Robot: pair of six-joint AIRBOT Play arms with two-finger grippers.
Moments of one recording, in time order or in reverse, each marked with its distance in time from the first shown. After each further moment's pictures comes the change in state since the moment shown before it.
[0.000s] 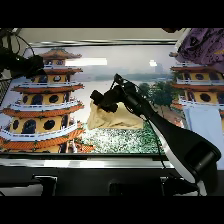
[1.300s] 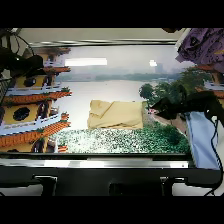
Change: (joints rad) left arm 0.000 0.005 0.000 -0.001 0.000 -0.001; right arm -0.921 0.152 -0.534 0.563 -0.361 -1.165
